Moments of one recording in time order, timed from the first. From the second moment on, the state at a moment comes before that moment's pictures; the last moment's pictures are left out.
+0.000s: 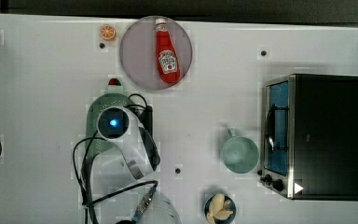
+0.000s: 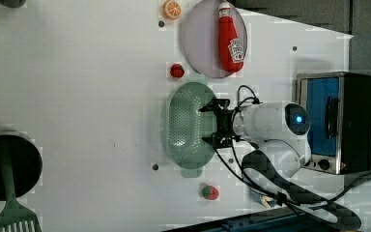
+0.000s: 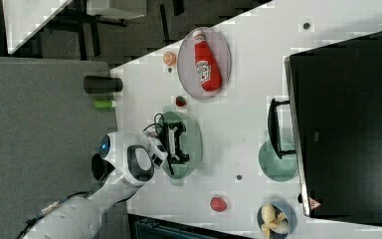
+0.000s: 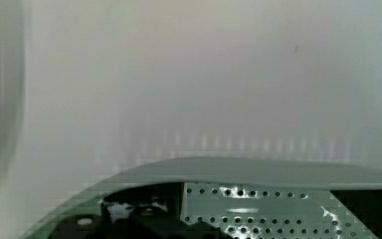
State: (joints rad) arm -0.02 0.42 0.30 -2.34 -0.22 1.08 1.23
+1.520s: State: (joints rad) arm -0.04 0.39 -0.02 -2.37 -0.22 1.08 0.89
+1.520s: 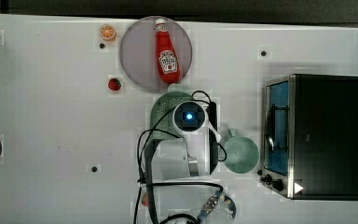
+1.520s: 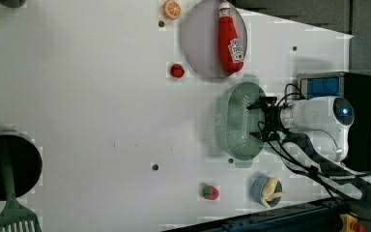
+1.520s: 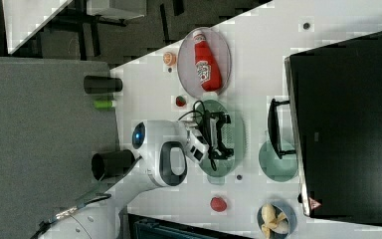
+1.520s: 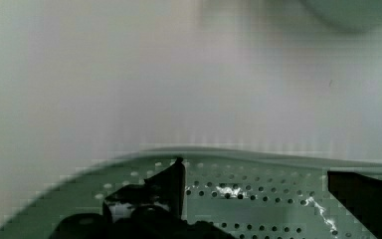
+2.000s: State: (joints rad) arm -0.04 0.39 -0.08 -2.36 -0.19 1.08 0.80
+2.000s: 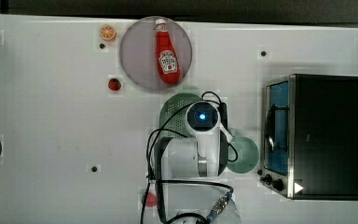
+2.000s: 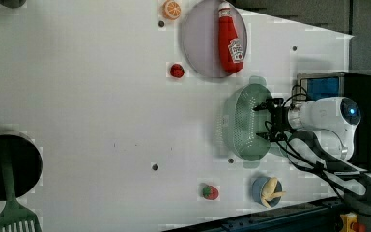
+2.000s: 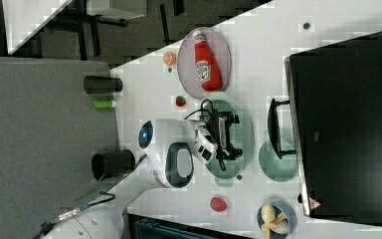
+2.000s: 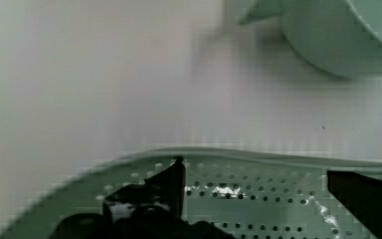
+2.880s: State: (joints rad) arm -0.06 0.24 -0.08 -2.38 -0.18 1.02 0.42
